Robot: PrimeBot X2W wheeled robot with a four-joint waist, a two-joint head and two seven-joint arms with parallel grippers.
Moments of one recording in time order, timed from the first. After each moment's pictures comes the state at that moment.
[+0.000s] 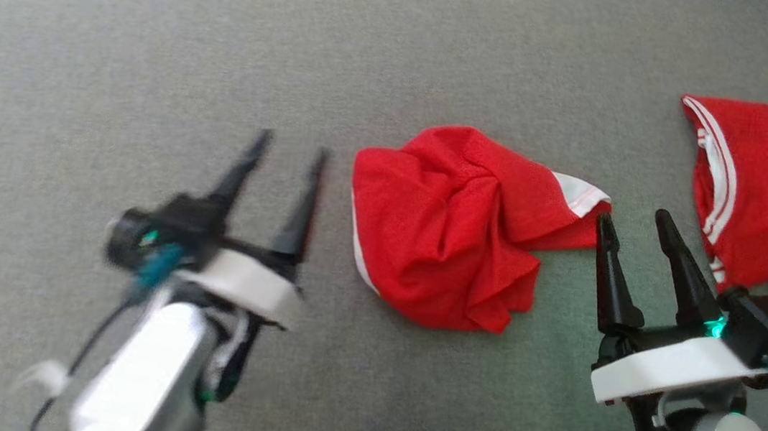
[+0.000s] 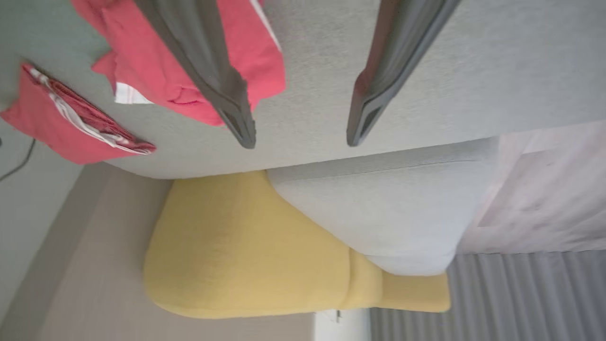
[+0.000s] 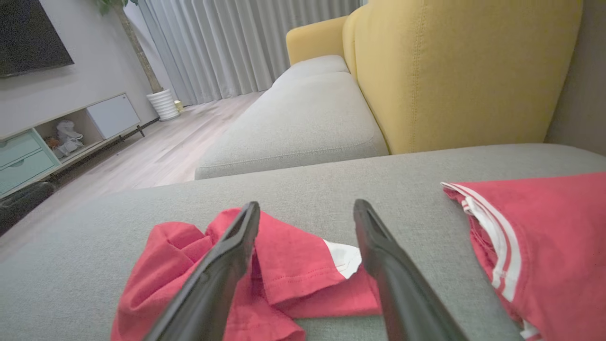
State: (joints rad) left arm -0.34 0.14 -0.53 0.22 -0.31 0.12 -0.25; right arm -0.05 -0.05 0.09 -0.05 0.24 0.12 0.04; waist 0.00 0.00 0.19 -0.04
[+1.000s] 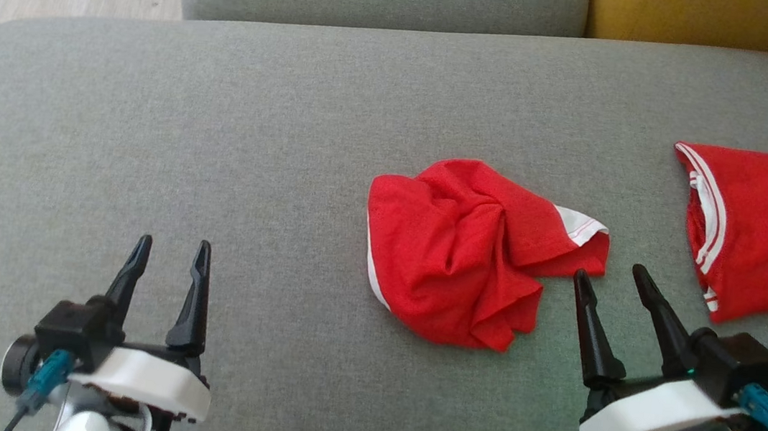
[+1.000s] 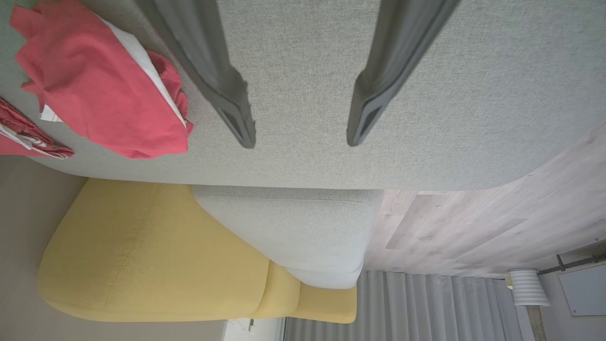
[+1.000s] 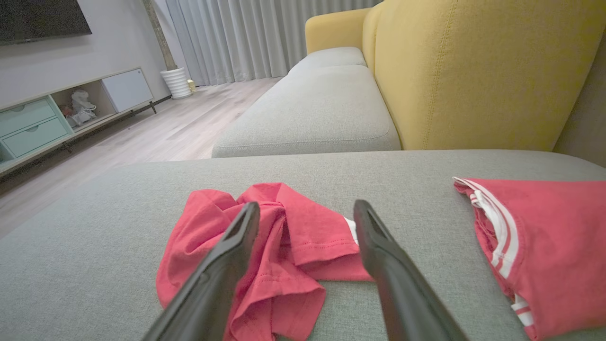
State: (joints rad) left arm 0.02 0.25 -0.34 0.05 -0.37 0.19 -0.26; right arm 0.07 -0.05 0.11 -0.10 0.17 0.12 0.10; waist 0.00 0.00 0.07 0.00
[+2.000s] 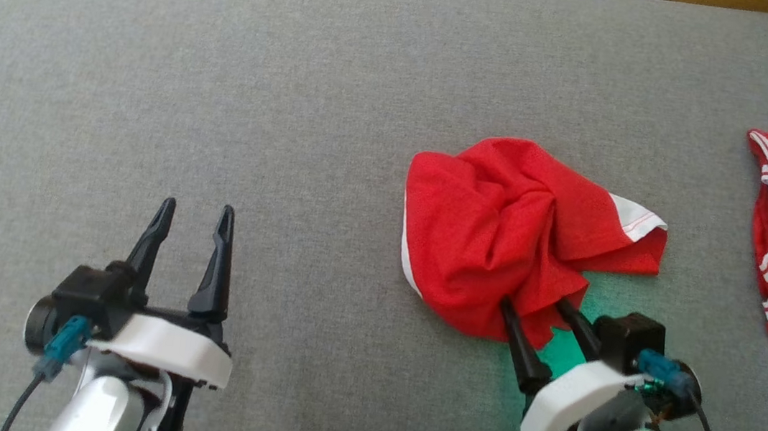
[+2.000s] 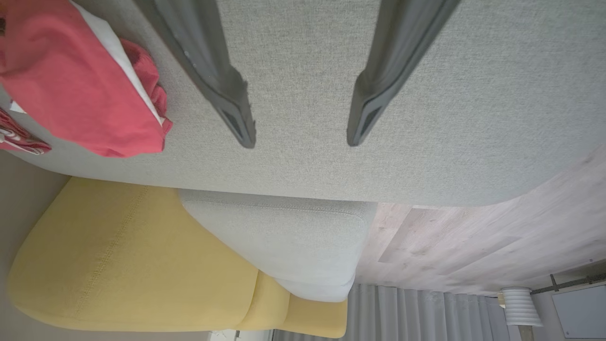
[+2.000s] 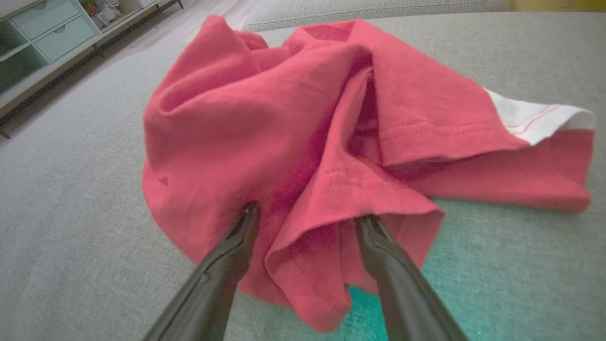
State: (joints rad) left arm -0.07 0.22 -0.36 0.07 -0.37 0.17 -0.26; right arm -0.07 -0.06 0.26 0.26 0.18 0.12 0.09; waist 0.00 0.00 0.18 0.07
